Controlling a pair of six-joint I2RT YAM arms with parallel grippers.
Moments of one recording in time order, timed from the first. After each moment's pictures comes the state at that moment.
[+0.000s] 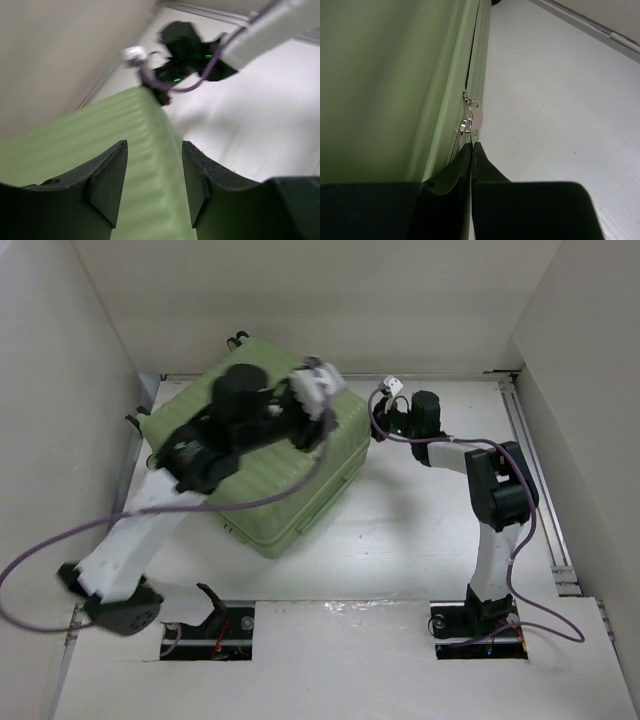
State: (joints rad) left arm -0.83 1.40 1.81 -0.74 0.16 0.31; right arm 0.26 2.03 1.23 0.58 -0.70 0.00
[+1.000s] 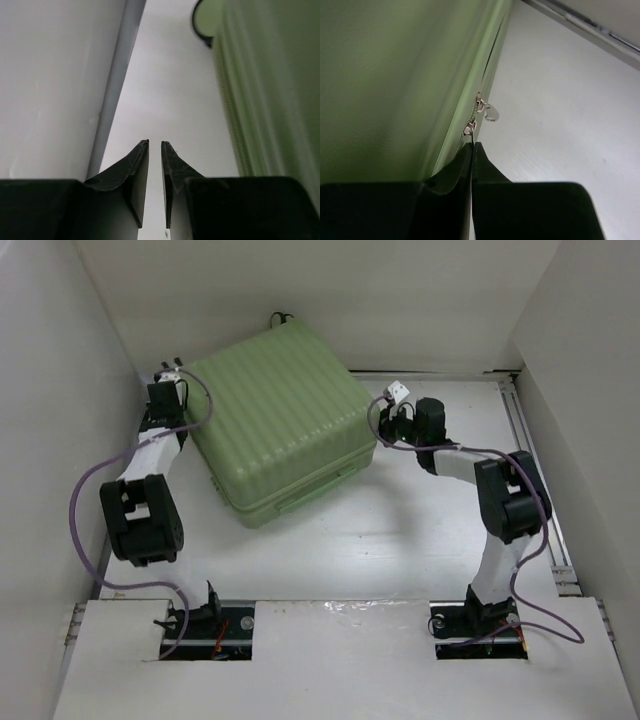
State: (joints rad) left arm 0.16 1.67 1.23 -0.26 -0.31 0.15; right arm 0.27 1.94 1.14 0.53 -0.57 -0.10
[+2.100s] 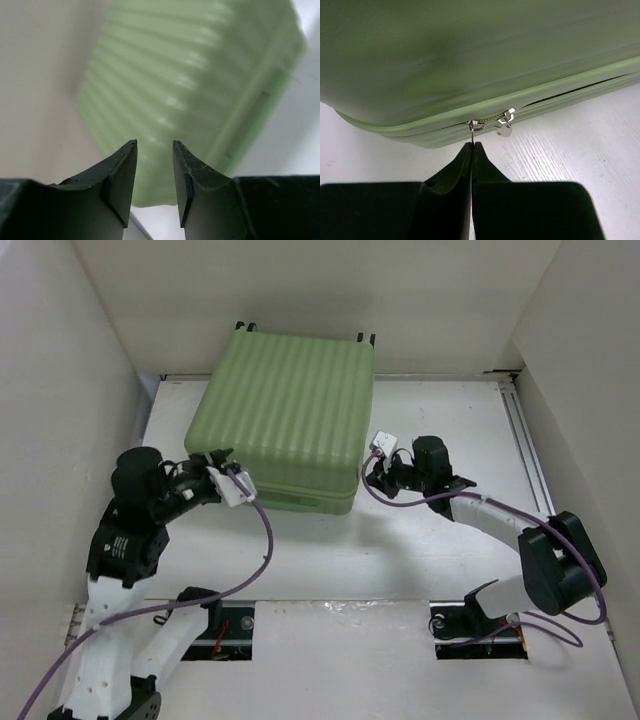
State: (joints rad) left arm -0.21 0.75 1.21 -0.77 0.50 0.95; right arm 0.46 1.41 0.74 0.19 -0.56 -0.32
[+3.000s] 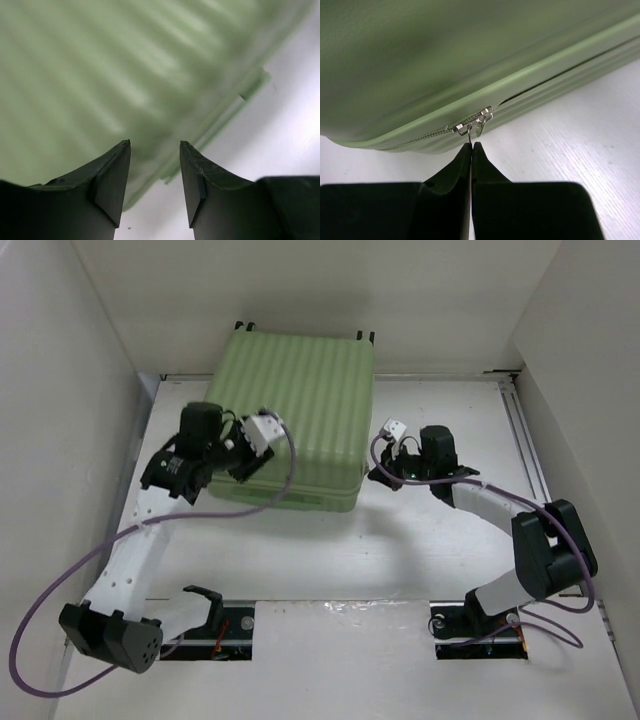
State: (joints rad) left arm -0.32 1.09 1.19 -0.81 0.35 0.71; right arm 0.36 1.49 0.81 0.16 -0.64 -0.20
